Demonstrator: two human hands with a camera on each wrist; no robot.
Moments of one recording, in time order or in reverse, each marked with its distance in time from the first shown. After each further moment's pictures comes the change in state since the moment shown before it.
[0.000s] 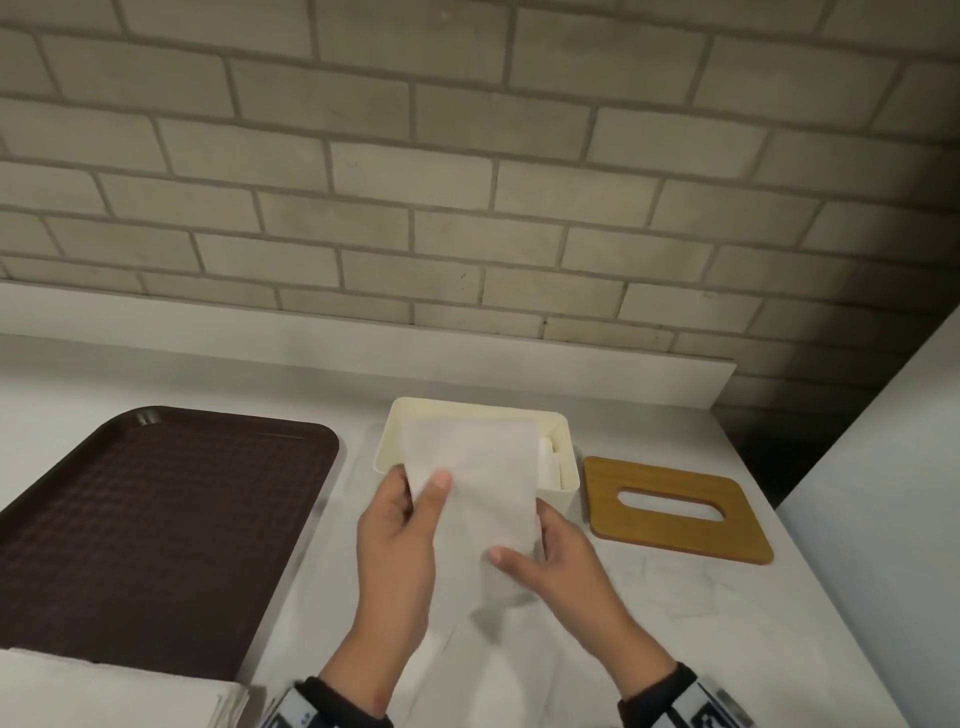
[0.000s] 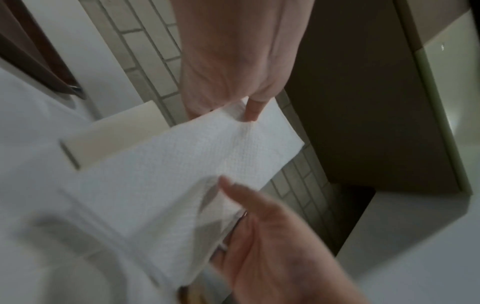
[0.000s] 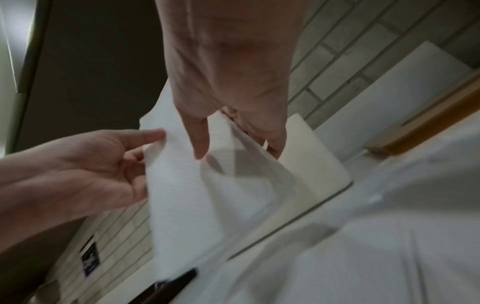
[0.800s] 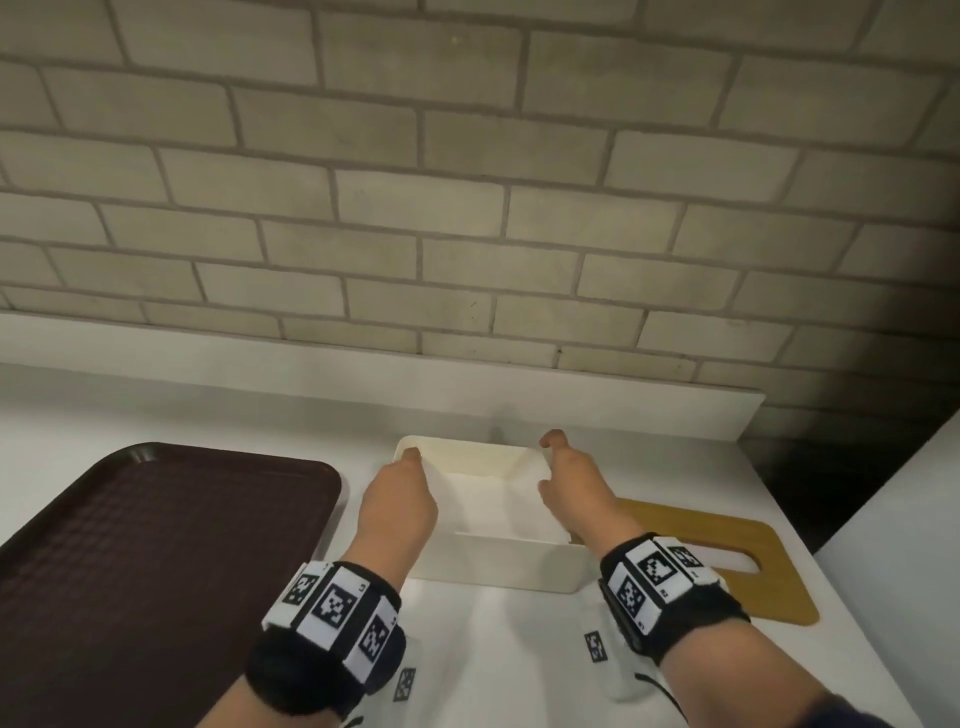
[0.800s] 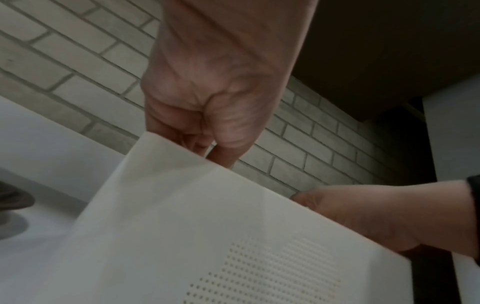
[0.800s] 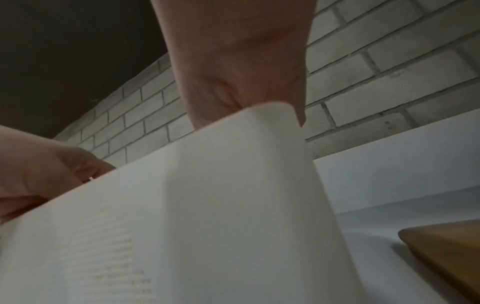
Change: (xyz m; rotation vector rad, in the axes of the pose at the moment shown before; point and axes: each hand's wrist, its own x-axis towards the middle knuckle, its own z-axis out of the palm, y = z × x) left_hand 0.127 -0.016 0.000 1.412 -0.164 -0.002; right_hand 0.142 -0.024 -0.032 -0.889 0.120 0.098
